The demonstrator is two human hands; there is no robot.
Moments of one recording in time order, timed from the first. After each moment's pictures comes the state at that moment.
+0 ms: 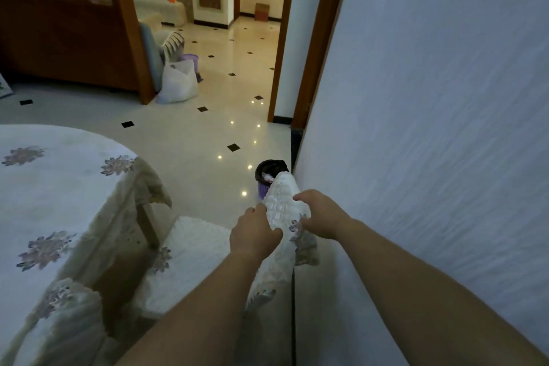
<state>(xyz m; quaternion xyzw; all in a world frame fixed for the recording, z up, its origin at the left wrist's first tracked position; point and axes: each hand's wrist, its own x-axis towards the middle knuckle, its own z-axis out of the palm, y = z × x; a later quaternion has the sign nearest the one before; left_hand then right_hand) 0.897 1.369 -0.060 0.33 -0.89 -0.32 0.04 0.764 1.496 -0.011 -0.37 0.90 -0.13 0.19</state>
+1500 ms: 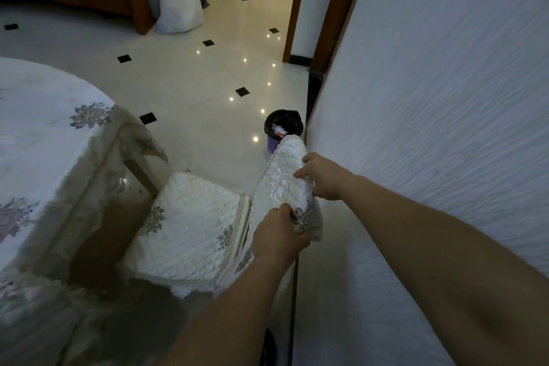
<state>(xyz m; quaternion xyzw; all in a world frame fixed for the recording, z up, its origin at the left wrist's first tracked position) 0.807 1.390 -0.170 0.35 -0.86 -0.37 0.02 0.620 1.419 -0.115 -0.48 0.84 0.04 0.25</state>
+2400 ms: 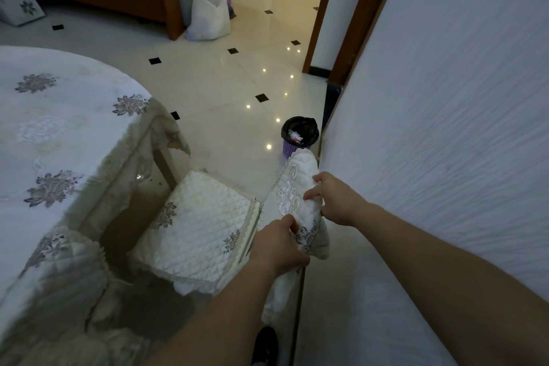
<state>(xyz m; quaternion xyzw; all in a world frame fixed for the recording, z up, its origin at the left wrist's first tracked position) 0.883 1.392 -0.151 0.31 -0.86 -0.40 -0.05 0.697 1.457 -0.116 -0.48 0.84 -0.03 0.23</state>
